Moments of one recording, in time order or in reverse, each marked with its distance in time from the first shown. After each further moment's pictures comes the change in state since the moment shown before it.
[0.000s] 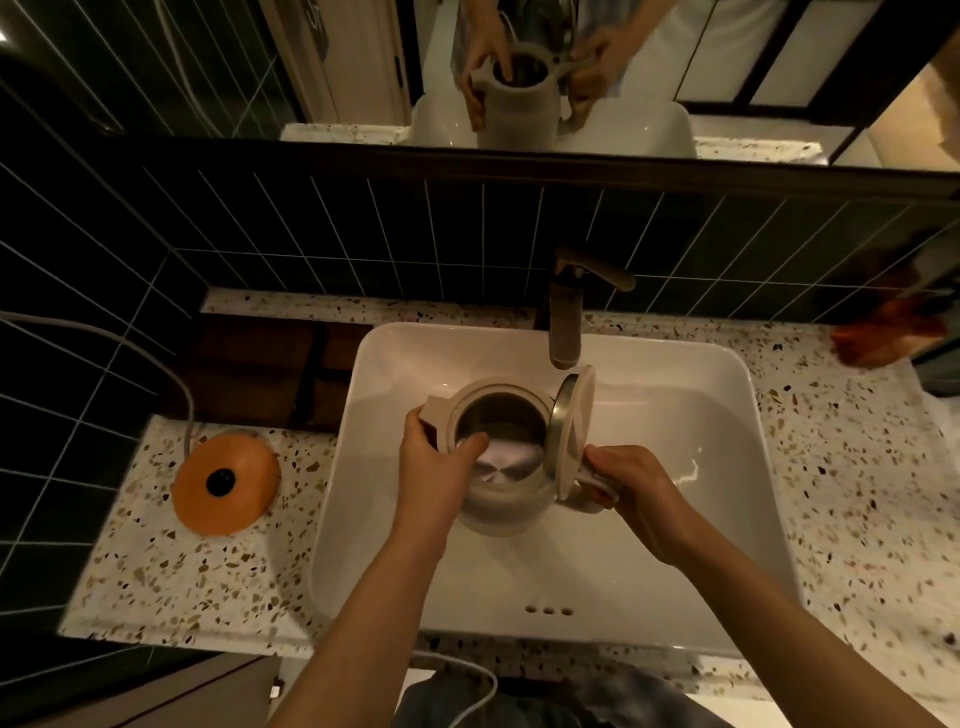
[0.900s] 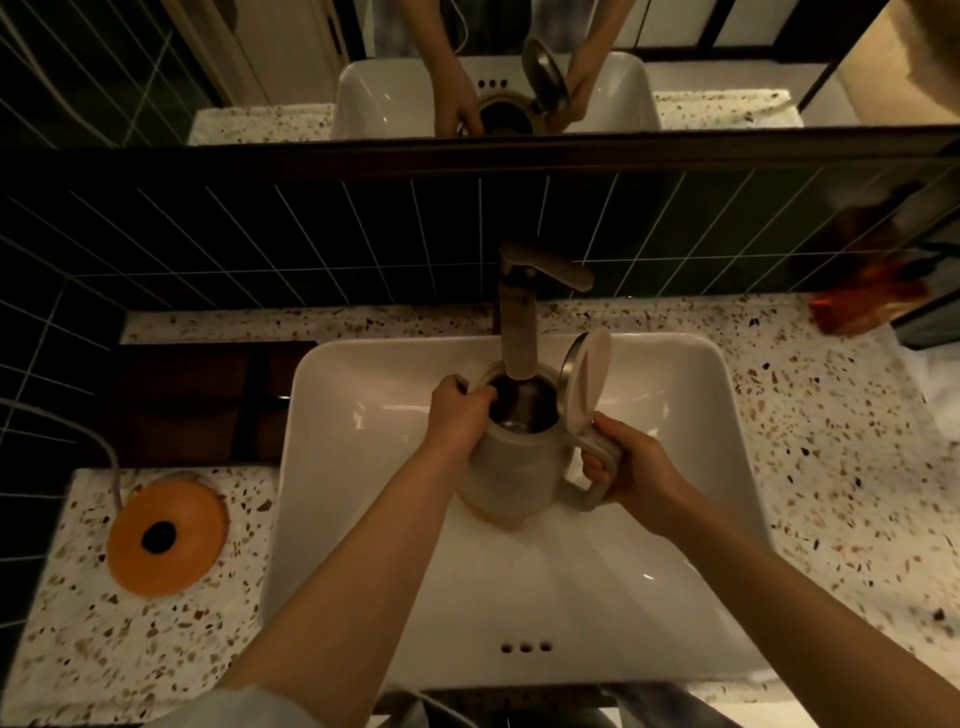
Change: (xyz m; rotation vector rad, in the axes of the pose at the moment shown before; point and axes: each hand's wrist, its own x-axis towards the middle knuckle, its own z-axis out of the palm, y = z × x) left_hand 0.103 0.010 0.097 0.194 -0.165 -0.177; right_hand 0.053 0.023 -0.061 0.270 0.232 0.385
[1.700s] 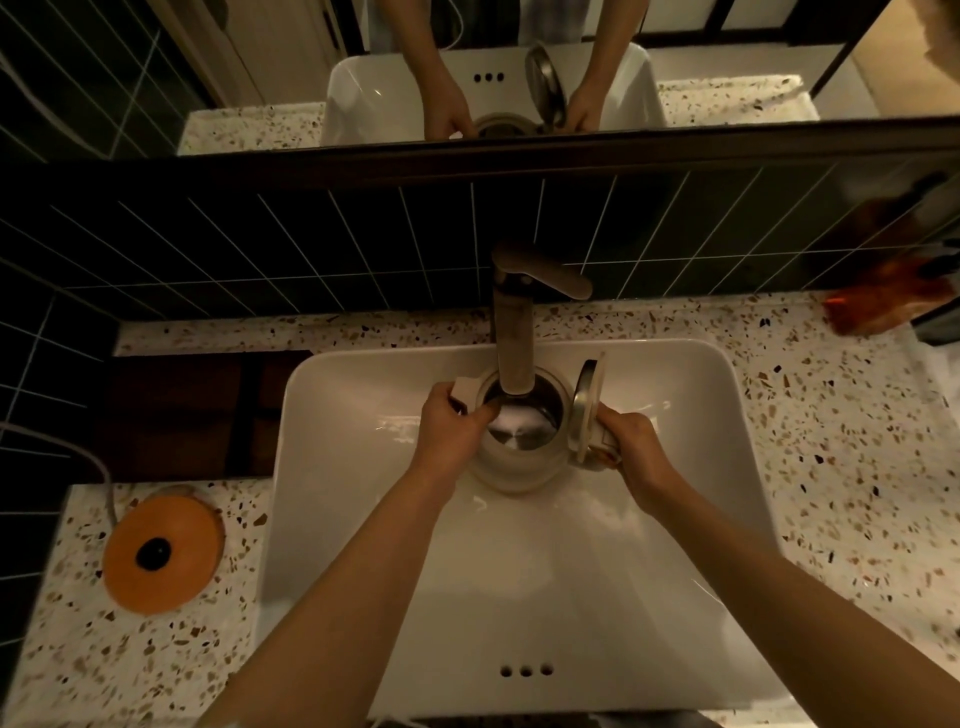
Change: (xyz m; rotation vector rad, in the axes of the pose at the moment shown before) left_hand 0.015 -0.014 0.001 0.099 0.044 0.138; right_hand 0.052 0.002 -0.014 -0.157 0.161 -0.221
